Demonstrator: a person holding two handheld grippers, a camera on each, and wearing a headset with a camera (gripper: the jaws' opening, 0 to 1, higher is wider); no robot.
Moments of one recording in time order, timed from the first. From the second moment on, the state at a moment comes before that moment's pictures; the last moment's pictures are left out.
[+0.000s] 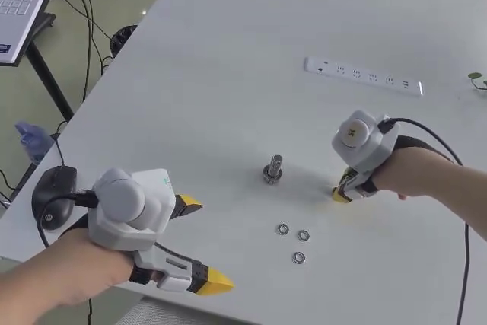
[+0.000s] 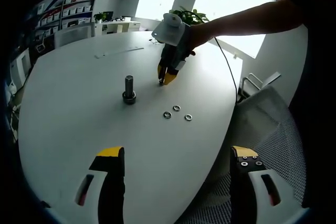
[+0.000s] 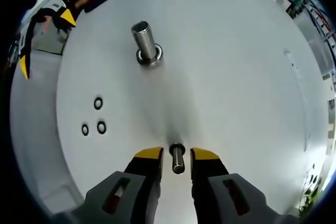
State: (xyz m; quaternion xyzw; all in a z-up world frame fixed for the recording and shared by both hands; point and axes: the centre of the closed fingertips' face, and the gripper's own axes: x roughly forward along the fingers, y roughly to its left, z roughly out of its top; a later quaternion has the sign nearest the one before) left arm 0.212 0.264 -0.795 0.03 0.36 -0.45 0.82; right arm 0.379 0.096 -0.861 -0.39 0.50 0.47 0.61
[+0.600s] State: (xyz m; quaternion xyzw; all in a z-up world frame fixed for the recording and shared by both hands) left arm 0.213 0.262 -0.791 0.03 0.35 -0.45 0.82; right arm 0.383 0.090 -0.841 -0.39 0.50 0.47 0.61
